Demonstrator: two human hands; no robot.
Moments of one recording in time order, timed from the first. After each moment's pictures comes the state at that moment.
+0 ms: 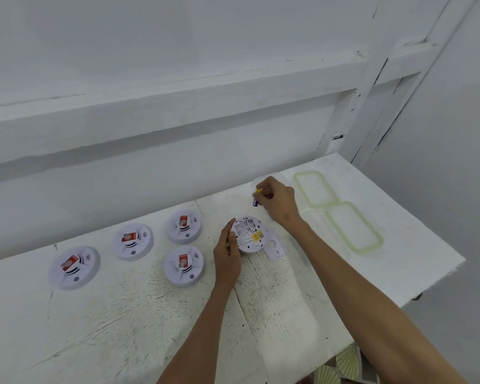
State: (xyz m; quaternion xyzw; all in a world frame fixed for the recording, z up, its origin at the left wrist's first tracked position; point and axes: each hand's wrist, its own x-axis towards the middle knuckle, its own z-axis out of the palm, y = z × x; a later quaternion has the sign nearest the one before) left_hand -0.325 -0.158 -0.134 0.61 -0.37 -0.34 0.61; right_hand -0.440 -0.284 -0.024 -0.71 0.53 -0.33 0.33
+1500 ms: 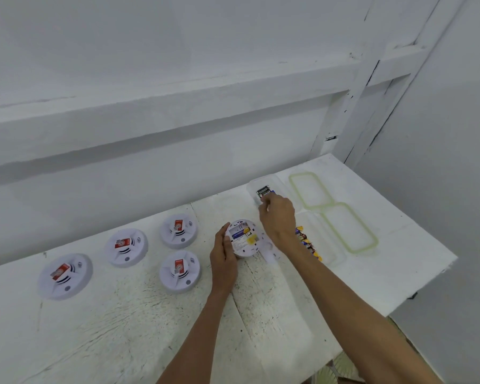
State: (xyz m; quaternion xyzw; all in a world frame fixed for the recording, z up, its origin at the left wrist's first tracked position) left_hand -0.324 -0.160 -0.141 0.61 -0.36 -0.35 0.61; right_hand -0.436 -0.266 -0.050 -0.70 0.63 -0.30 0.15
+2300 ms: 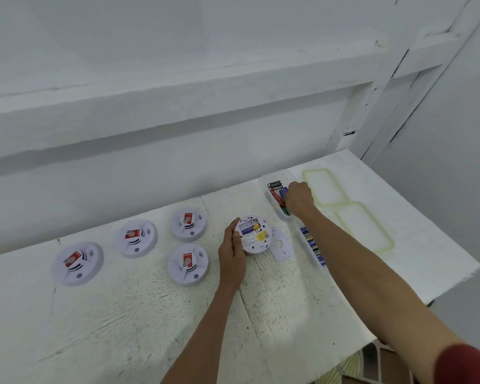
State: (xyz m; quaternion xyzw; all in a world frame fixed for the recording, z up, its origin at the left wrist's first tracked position) left_hand -0.323 -0.161 -0.144 0.60 -0.35 -0.37 0.62; right_hand -0.456 -0.349 -0.057 -0.70 0.70 0.01 0.15
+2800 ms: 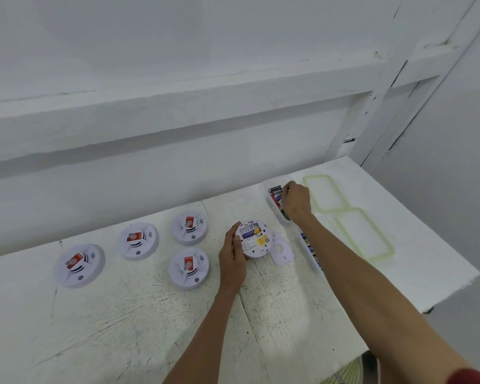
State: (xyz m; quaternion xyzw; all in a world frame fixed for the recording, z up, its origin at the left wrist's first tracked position) left_hand -0.322 -0.163 -0.148 0.60 -0.35 -0.38 0.61; right_hand -0.448 -0.346 -0.060 -0.68 0.68 -0.19 0.18
